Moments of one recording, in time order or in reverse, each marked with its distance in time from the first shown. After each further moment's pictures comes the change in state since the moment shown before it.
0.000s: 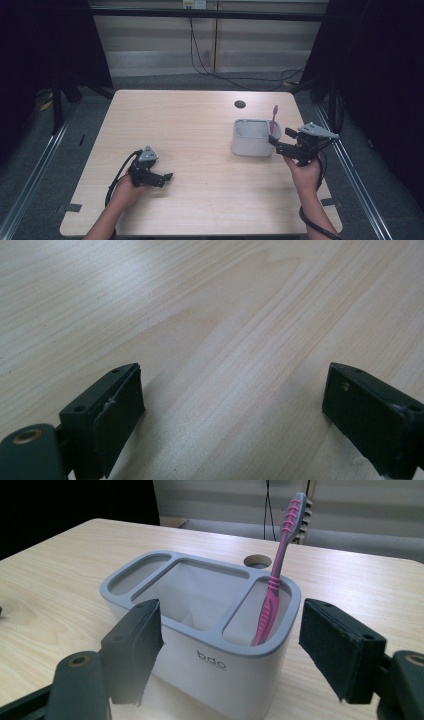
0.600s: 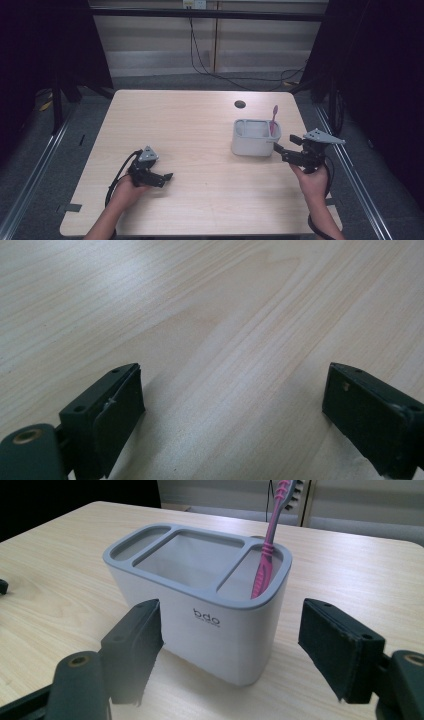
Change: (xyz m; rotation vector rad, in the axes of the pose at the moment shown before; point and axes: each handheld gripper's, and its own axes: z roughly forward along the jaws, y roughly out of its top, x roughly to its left) left arm 0.000 0.000 0.000 0.000 0.000 0.000; right arm -0.005 -0.013 -0.017 0.046 0.008 -0.008
